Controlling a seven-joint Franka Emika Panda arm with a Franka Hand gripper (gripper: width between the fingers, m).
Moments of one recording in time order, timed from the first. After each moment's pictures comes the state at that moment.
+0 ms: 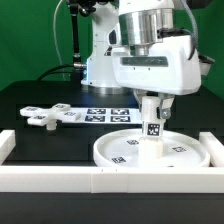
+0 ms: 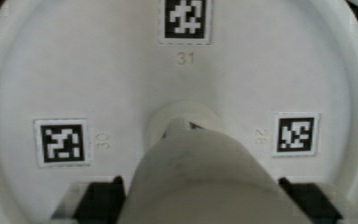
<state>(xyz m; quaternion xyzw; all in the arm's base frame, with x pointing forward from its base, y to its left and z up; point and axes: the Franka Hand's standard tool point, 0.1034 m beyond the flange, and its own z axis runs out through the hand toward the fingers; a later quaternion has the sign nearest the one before) 0.558 0.042 0.073 -0.82 0.57 0.00 0.08</state>
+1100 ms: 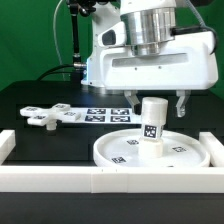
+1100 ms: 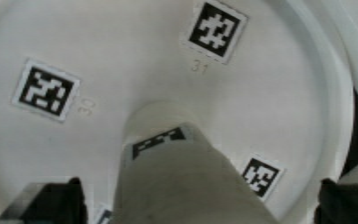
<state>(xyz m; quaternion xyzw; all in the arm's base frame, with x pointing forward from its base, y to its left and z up) 0.561 0.048 0.076 -0.96 0.27 -0.03 0.07</state>
